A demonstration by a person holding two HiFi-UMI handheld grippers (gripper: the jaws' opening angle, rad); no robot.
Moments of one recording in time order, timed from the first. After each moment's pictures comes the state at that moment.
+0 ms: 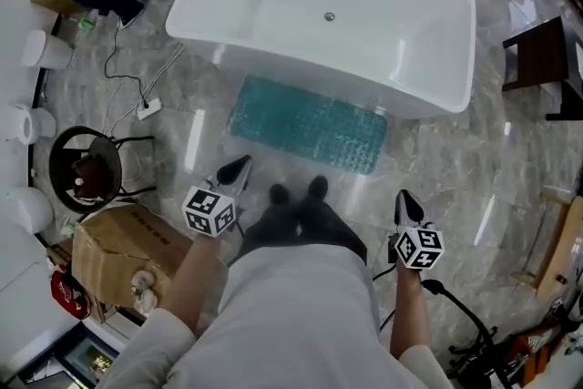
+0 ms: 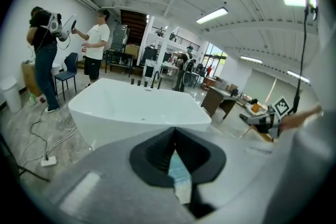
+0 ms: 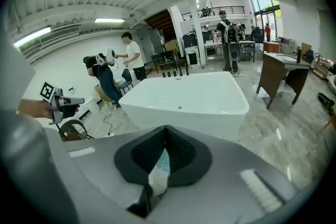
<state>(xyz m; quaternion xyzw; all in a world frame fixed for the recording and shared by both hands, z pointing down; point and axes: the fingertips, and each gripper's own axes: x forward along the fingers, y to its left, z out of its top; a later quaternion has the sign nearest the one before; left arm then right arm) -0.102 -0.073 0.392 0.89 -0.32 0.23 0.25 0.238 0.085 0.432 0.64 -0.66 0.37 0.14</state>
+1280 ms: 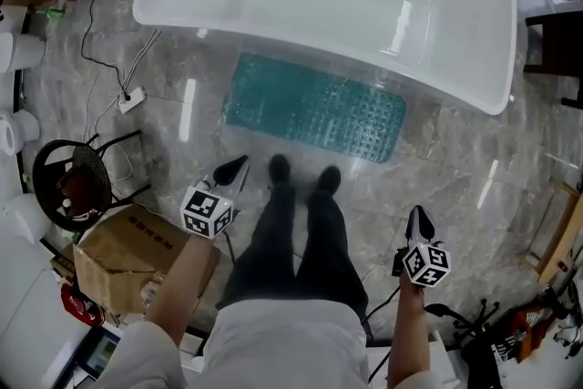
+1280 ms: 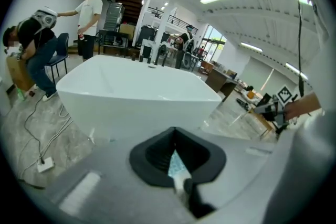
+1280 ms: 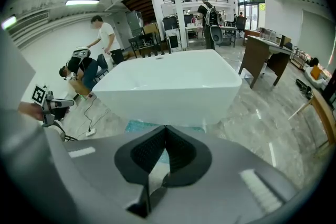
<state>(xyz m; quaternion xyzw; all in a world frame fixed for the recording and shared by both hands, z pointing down) -0.168 -0.204 0.615 0.87 -0.26 0.31 0.27 0.200 0.015 0.617 0.68 -0.55 0.44 0.19</state>
